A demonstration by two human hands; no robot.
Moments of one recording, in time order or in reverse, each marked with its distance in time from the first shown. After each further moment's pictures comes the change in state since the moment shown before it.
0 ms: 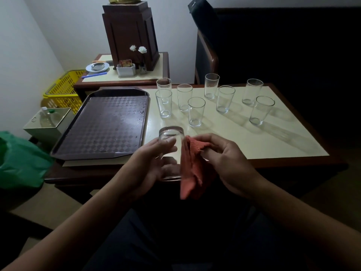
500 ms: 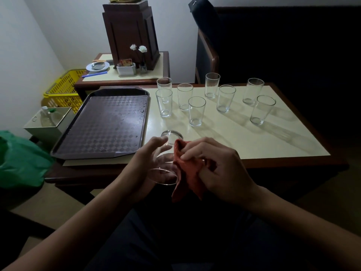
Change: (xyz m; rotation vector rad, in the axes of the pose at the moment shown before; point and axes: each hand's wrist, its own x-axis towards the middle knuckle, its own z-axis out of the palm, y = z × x) left_hand 0.001 -0.003 -0.008 0.077 -0.036 -0.123; right_hand -0.010 0.008 -0.002 -0.521 -0.114 -0.675
